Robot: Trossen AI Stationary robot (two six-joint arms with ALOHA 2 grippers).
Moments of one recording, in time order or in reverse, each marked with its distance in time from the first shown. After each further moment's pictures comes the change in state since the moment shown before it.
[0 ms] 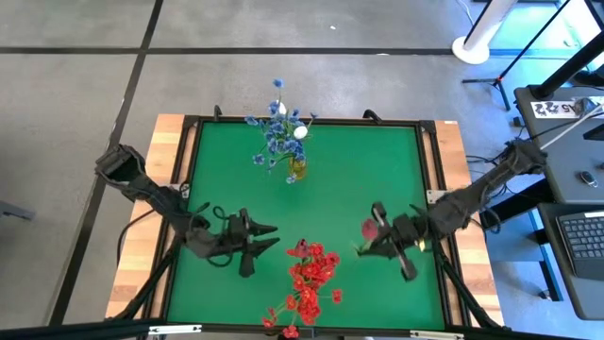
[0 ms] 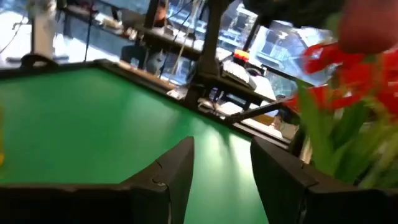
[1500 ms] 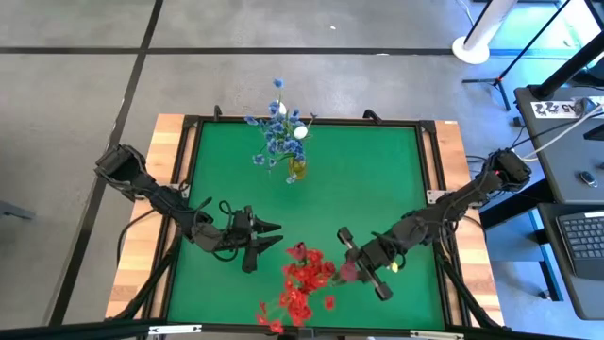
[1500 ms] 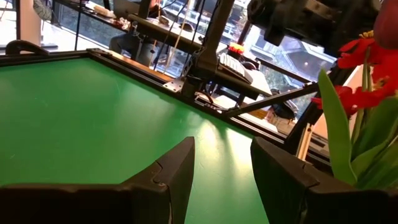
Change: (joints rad) left arm 0.074 0.000 -0.020 -0.008 0.110 -0.048; right arm -0.049 0.360 0.068 0.376 -0.276 -0.128
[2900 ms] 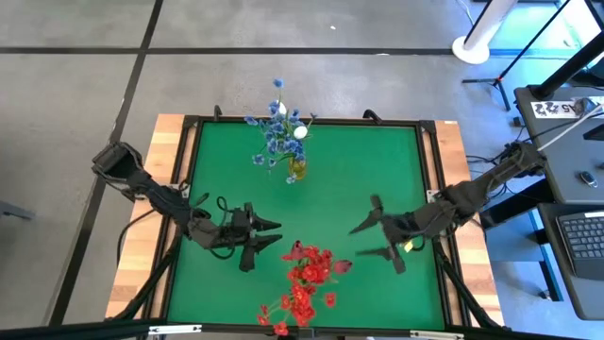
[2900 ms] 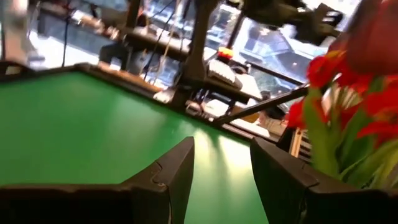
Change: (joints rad) left arm 0.014 -0.045 0.001 0.003 0.045 0.067; right arm -0.002 -0.284 0.153 -0.836 0.279 0.037
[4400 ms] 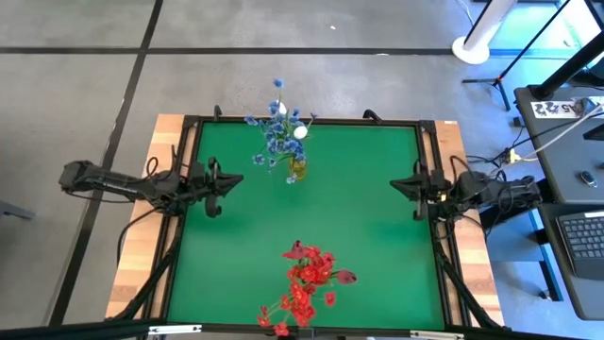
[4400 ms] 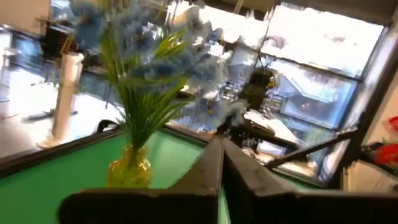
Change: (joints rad) left arm 0.490 -1.042 -0.507 -0.335 0.391 0.155; right arm -0.373 -1.134 -0.851 0.130 0.071 -0.059
